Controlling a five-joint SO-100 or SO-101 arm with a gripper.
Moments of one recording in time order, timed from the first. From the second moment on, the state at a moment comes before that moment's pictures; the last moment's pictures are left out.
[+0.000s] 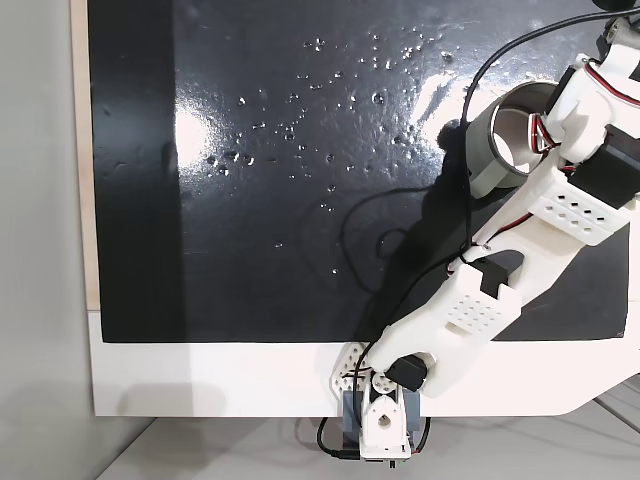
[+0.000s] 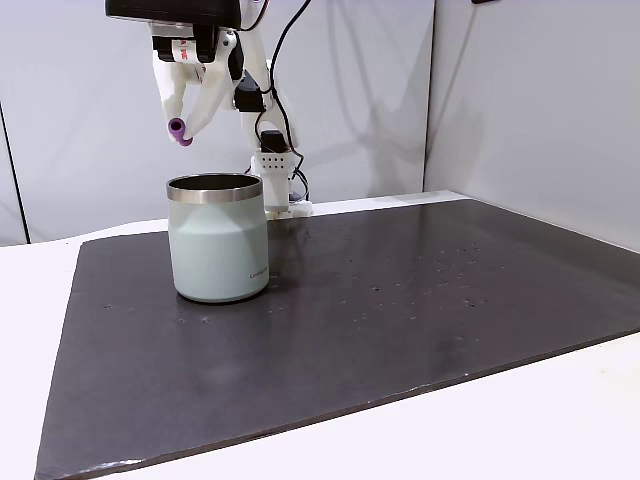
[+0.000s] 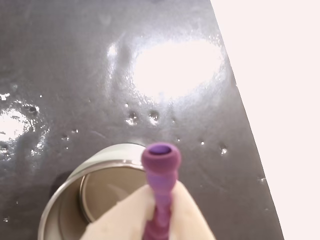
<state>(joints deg) 27.0 41.1 -11.9 103.6 -96.0</state>
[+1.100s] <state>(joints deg) 25.5 59.2 28.6 103.9 -88.9</state>
